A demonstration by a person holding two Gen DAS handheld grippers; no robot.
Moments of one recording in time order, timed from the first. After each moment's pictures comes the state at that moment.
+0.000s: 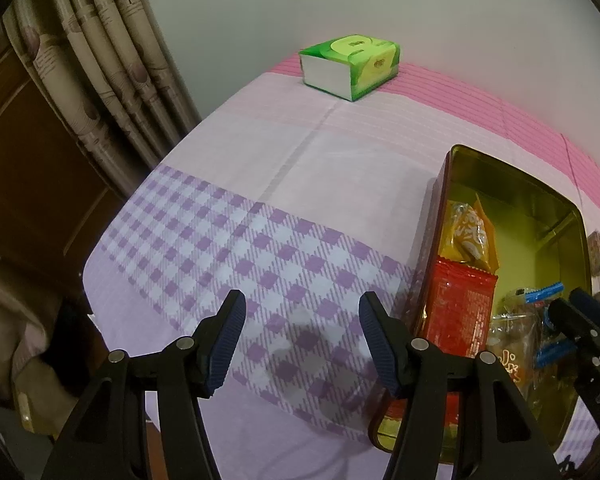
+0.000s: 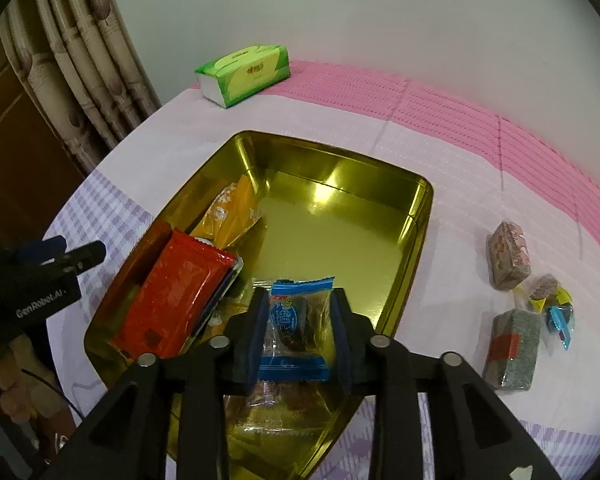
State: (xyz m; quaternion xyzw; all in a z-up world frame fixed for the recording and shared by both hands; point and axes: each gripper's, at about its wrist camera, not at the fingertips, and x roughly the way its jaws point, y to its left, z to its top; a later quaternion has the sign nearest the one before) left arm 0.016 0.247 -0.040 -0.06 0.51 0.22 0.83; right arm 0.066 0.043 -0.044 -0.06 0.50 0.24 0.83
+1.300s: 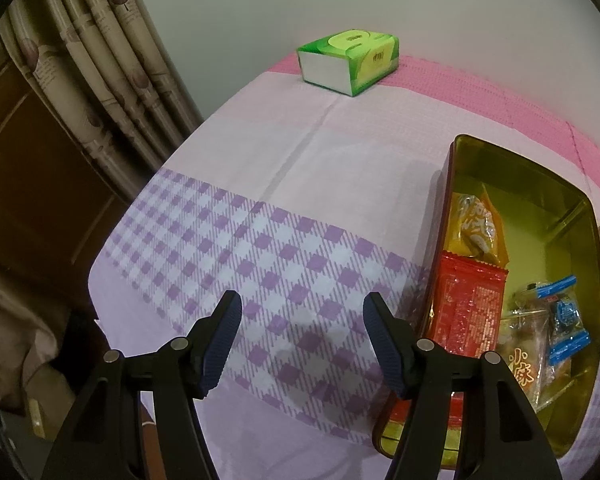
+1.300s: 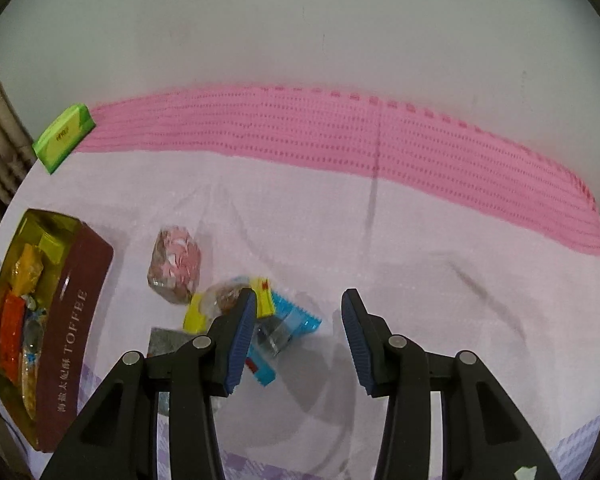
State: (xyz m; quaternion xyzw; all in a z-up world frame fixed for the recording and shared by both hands) left arm 0.019 0.244 -0.046 -0.04 0.51 0.23 0.83; right arm 0.144 -0.170 -0.052 -0.02 0.51 0.06 0.86
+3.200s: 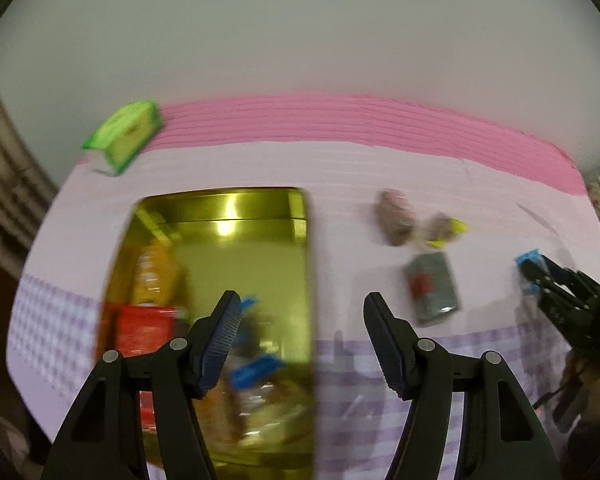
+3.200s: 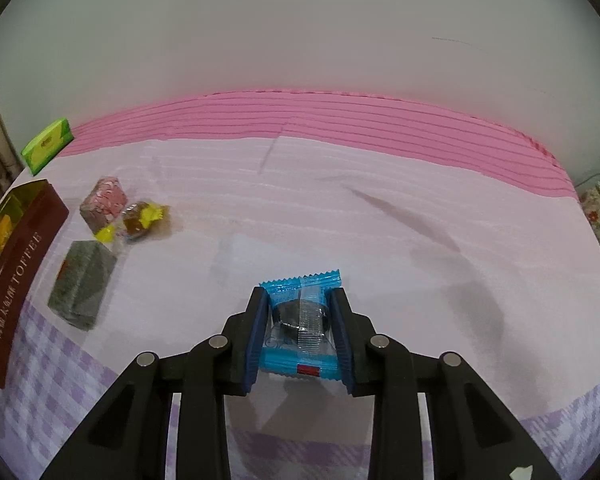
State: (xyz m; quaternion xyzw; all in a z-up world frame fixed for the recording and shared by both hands) left arm 0.073 0.031 -0.015 0.01 0.49 -0.01 0.87; right arm 0.067 -0.247 -0.085 0.00 0.44 0.02 0.90
